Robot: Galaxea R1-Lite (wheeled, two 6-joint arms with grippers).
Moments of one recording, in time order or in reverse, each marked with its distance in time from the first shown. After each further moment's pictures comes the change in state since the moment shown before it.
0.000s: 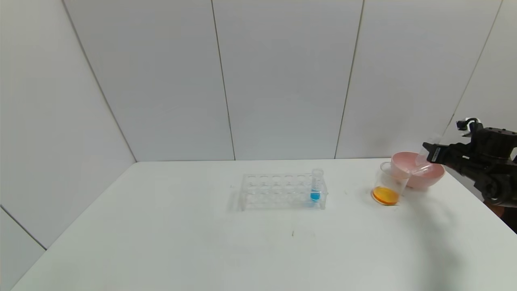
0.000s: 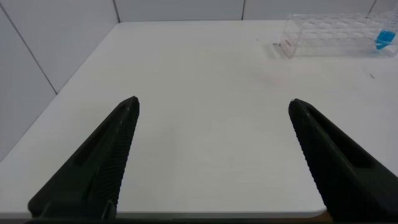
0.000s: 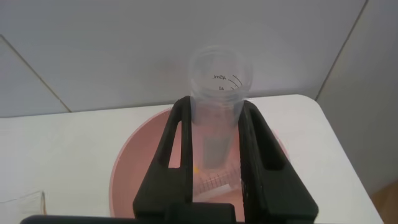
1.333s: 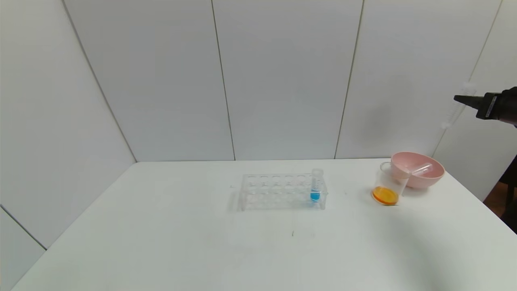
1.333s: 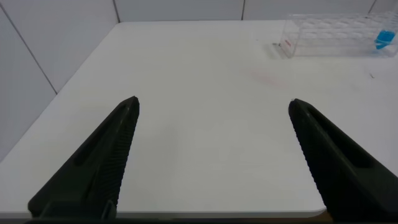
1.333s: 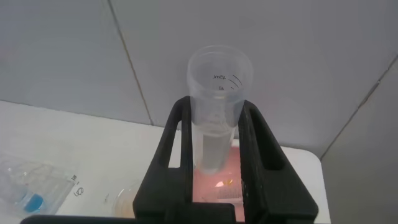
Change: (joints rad) left arm 0.000 0.000 0.000 0.000 0.000 0.000; right arm -0.074 -0.356 -0.174 0.482 0.337 -0.050
